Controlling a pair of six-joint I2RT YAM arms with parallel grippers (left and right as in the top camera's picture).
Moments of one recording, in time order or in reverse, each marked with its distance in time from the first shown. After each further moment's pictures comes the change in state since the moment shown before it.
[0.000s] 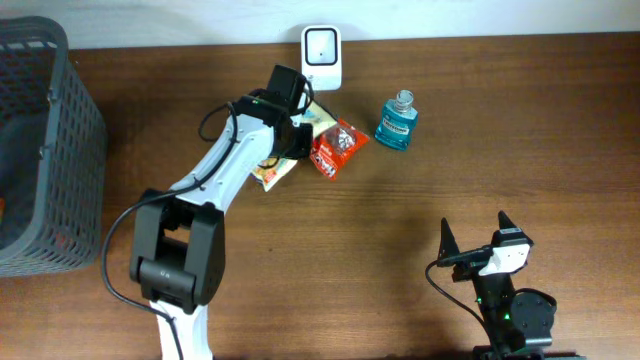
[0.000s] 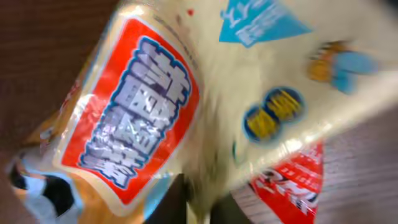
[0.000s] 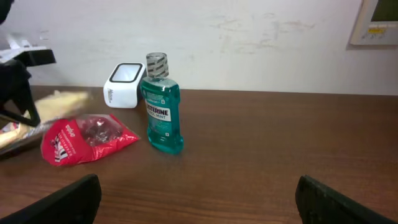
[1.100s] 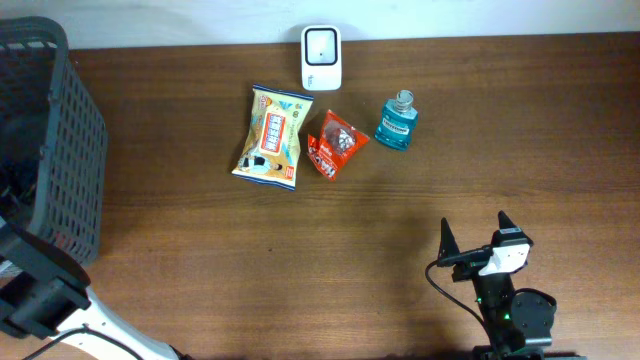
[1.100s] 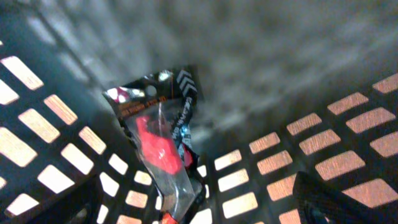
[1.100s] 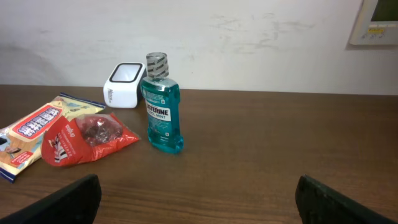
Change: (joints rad) left arm 1.104 0.071 0.398 -0.684 -0.017 -0.126; right arm 0.000 0.000 0.000 0.000 0.000 0.000
